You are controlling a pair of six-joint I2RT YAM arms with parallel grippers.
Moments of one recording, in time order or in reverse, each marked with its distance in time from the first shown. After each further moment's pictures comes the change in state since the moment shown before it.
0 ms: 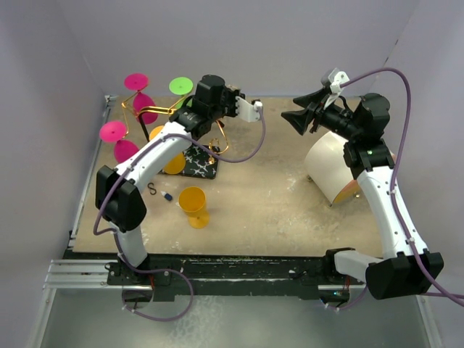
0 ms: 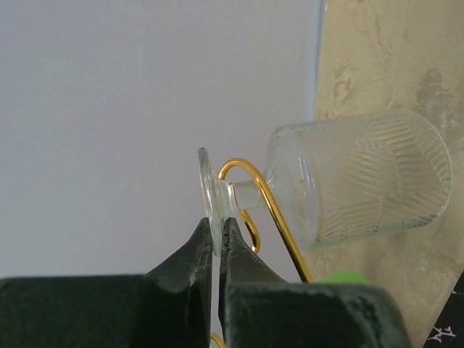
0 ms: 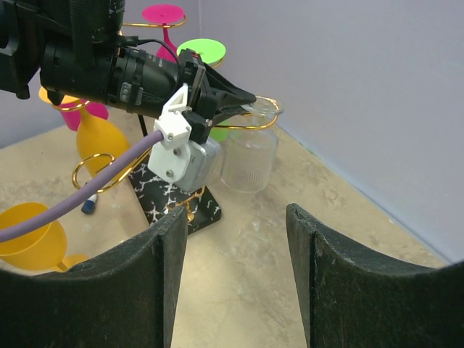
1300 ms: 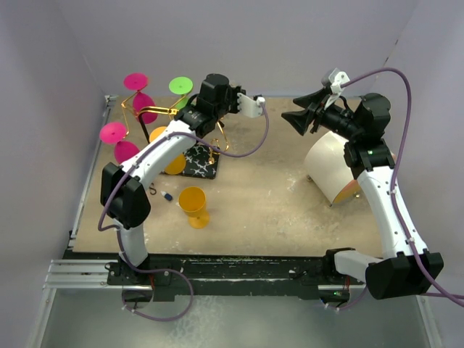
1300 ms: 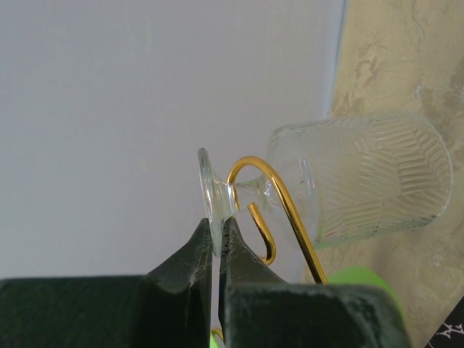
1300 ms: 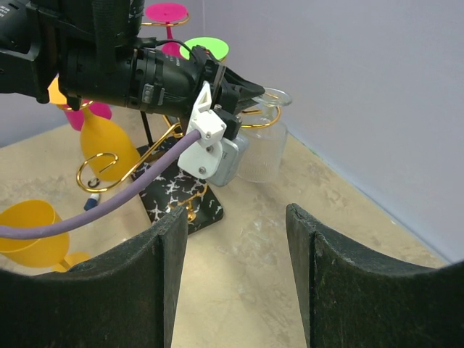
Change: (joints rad) left arm -0.009 0.047 0.043 0.031 -0.114 -0.003; right arm -0.006 0.000 0.000 0.000 -0.015 0.000
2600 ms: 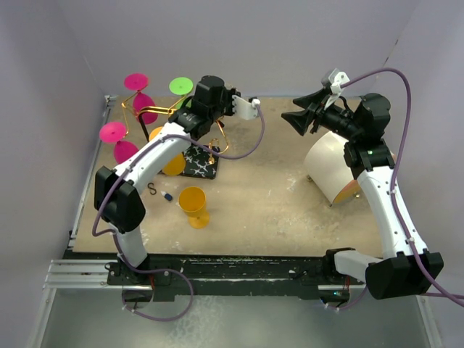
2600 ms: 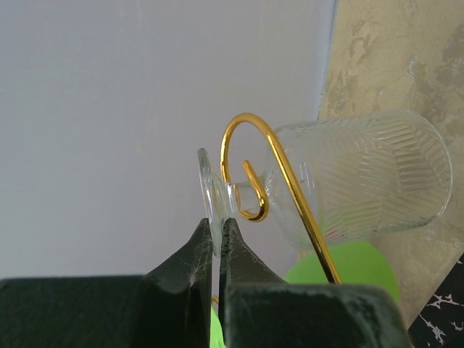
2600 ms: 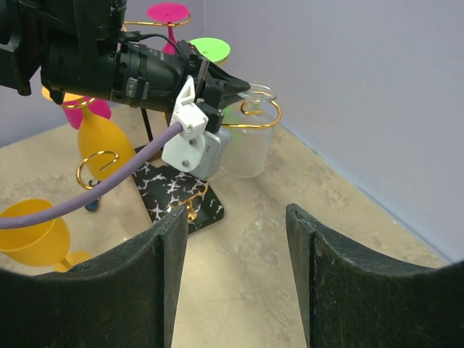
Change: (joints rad) left arm 0.010 -0.051 -0.047 -0.029 -0.021 0.002; right arm -0.001 0.000 -0.002 0.000 -0.007 0.000
